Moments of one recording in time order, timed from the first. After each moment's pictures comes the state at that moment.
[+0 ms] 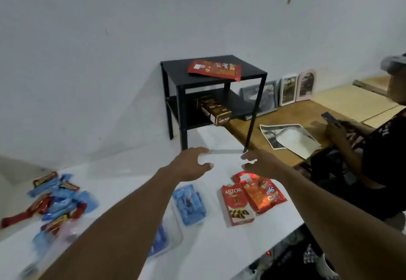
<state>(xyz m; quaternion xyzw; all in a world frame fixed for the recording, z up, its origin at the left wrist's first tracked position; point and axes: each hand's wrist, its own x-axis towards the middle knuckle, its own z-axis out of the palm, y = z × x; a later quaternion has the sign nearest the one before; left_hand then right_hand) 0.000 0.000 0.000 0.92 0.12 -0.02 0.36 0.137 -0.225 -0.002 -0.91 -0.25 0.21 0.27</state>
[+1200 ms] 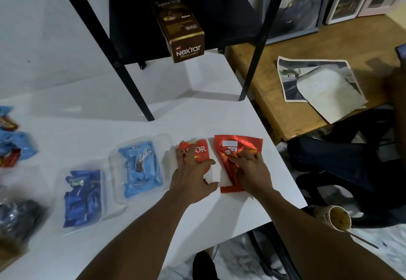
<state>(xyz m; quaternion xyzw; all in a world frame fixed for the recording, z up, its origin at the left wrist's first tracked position) 0.106 -0.139 -0.226 0.95 0.24 -0.08 0.20 0.239 -0.297 -0.242 -0.92 -0.33 0.19 0.11</state>
